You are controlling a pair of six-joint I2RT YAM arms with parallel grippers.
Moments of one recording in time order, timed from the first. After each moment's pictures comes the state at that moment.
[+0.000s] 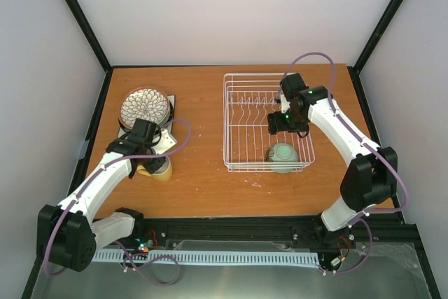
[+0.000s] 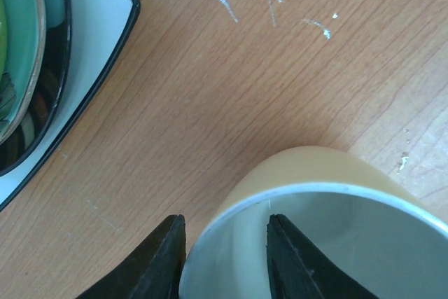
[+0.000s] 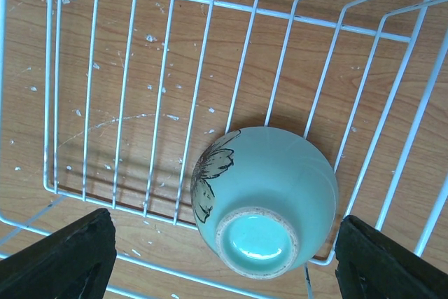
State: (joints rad) left arm -0.26 1.10 0.74 -0.80 -0.07 0.57; right arm 0.35 1.59 1.40 -1.08 -0.09 0.17
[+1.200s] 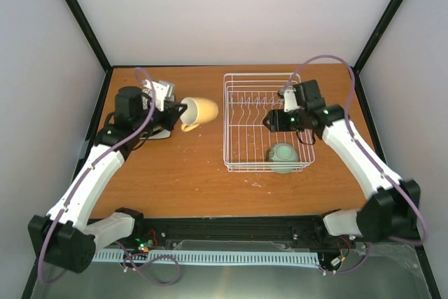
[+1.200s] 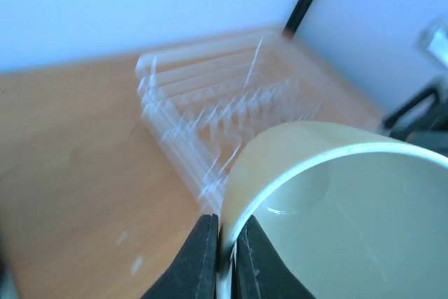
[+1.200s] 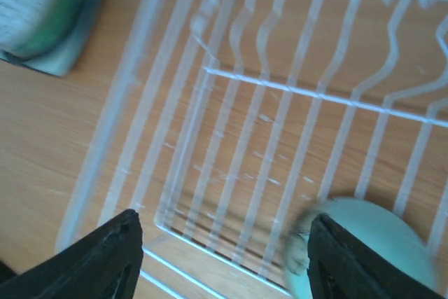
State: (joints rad) left arm -0.26 1.13 1.04 -0.51 0.44 0.02; right arm 0.34 1.42 1.26 -0.85 -0.26 0.20
